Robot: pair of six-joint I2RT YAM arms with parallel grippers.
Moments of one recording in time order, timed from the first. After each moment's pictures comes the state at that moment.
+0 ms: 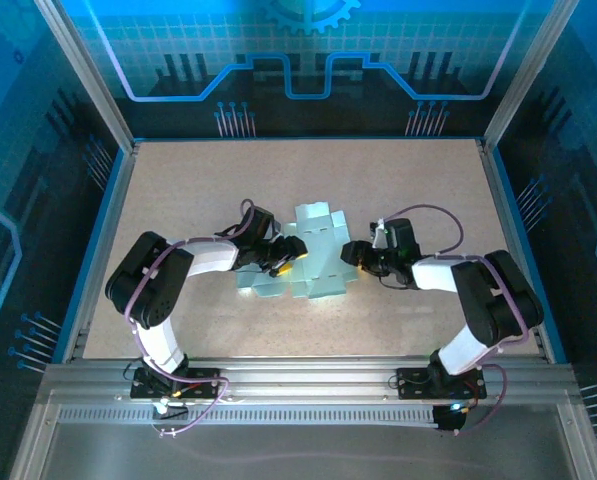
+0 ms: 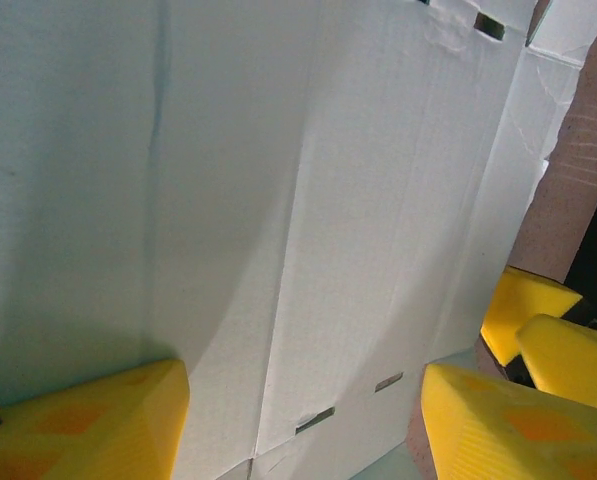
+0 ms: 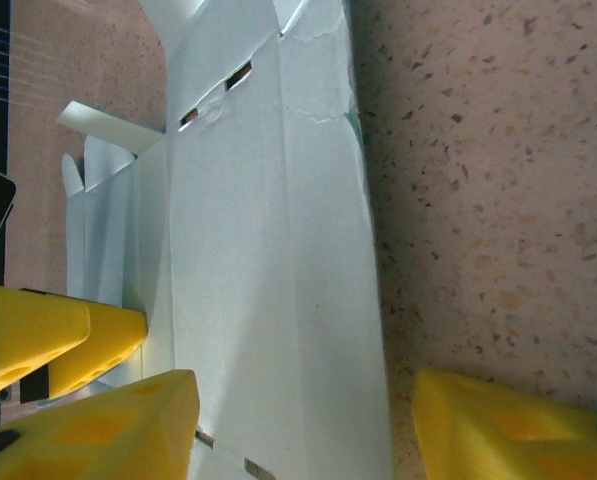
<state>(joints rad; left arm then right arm) -0.46 1.79 0.87 0.00 0.49 -1.04 0.31 1.61 0.57 0.26 -0.48 0.69</state>
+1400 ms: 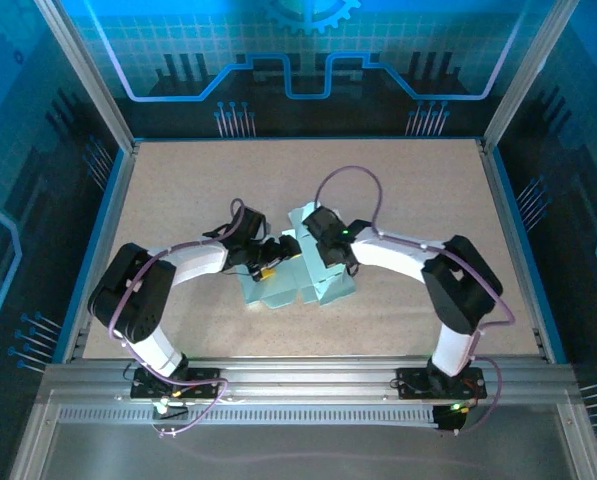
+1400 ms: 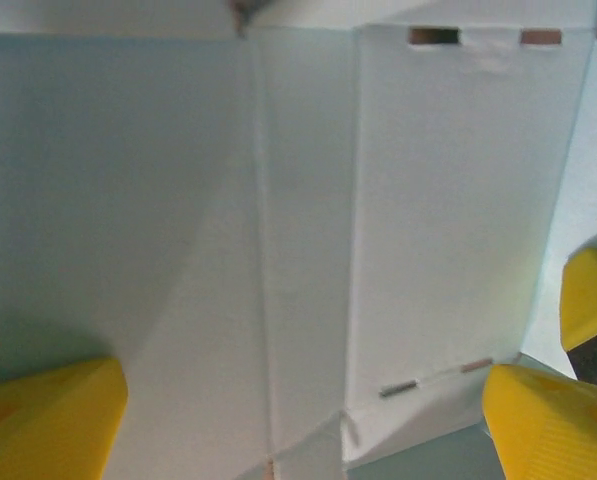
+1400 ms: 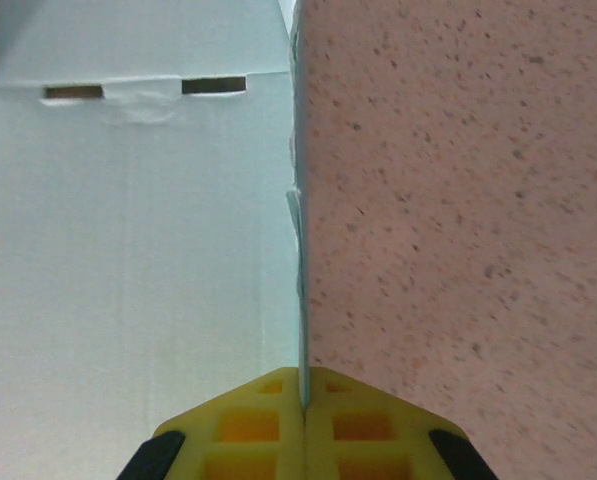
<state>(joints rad) -0.43 1.66 0.84 -0.17 0.42 -0.95 0.75 1.81 1.19 -0.60 0.47 0.32</state>
